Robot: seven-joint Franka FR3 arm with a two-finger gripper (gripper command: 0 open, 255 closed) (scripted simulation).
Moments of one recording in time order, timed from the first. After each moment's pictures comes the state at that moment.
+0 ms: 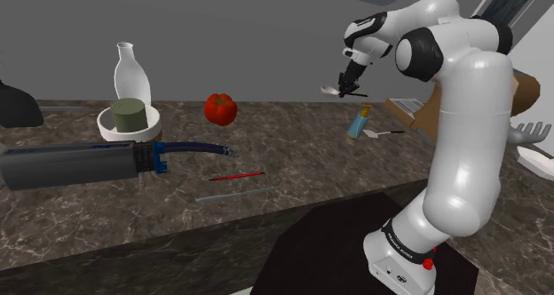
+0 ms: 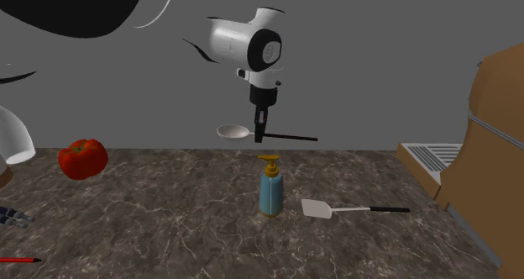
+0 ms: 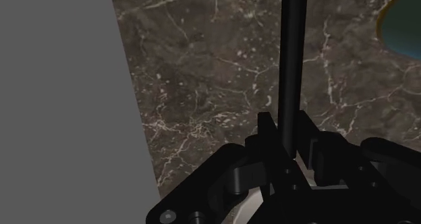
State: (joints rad) arm -0.06 0.55 -0.72 -1.61 0.49 1.97 -2.11
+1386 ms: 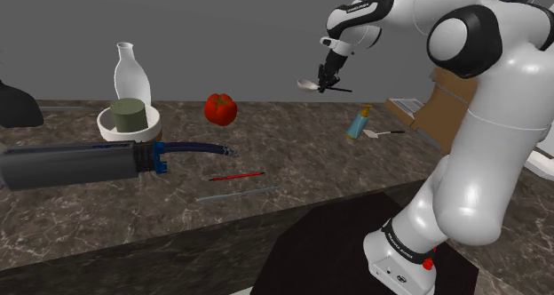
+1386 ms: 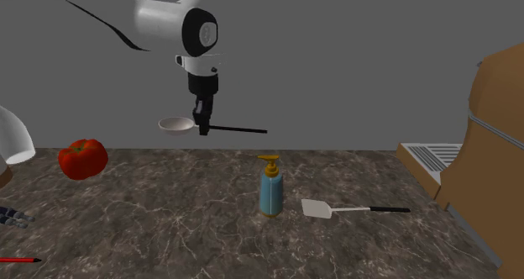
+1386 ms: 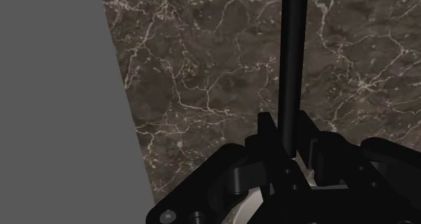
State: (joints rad) arm 0.25 0.30 -0.73 -1.83 0.34 2.03 -1.81
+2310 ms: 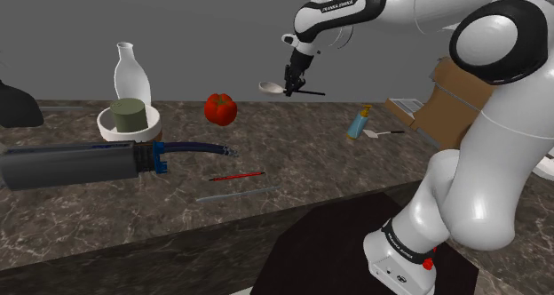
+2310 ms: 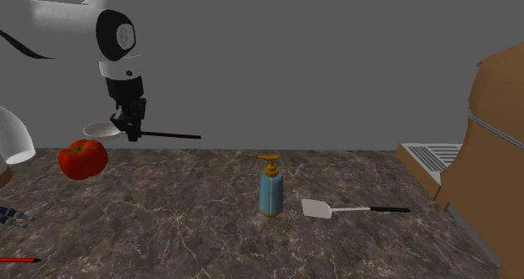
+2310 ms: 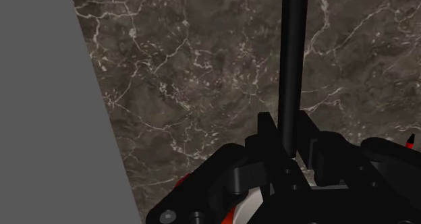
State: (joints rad) arm 0.49 0.21 -0.65 -1.91 0.26 2.10 -1.47
